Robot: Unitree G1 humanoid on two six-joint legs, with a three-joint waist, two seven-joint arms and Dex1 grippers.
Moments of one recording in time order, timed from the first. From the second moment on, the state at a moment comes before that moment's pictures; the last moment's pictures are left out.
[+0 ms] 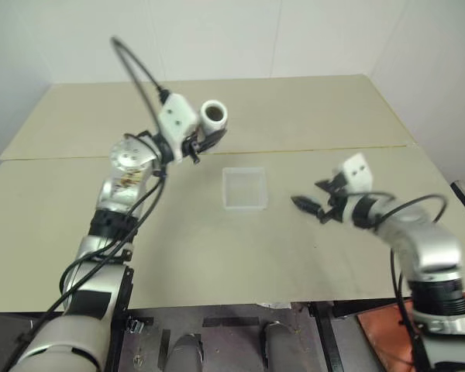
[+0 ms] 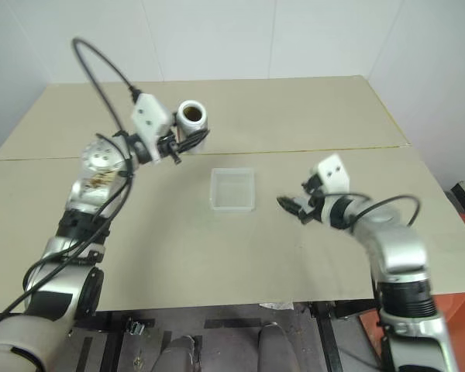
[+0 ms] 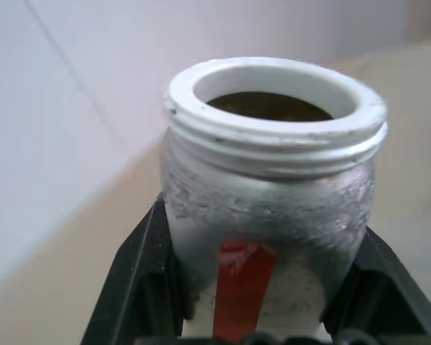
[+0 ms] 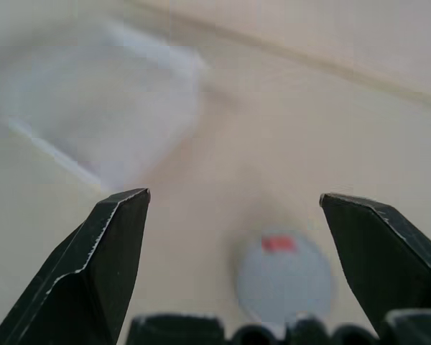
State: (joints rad) left arm -1.02 0.47 -0.20 0.63 0.20 -0.34 -0.53; right arm -0.56 -0.69 -0.09 -0.28 0.49 0.92 0.70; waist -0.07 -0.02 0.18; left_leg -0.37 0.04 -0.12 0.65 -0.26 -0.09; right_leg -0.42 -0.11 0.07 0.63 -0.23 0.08
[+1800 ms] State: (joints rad) left arm -0.62 0.30 0.04 0.33 -0.21 0.23 -0.59; right arm -0.66 -0.75 -0.07 -0.30 0.66 0.93 0.80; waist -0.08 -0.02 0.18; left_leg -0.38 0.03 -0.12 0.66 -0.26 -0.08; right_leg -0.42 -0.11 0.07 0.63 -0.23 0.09
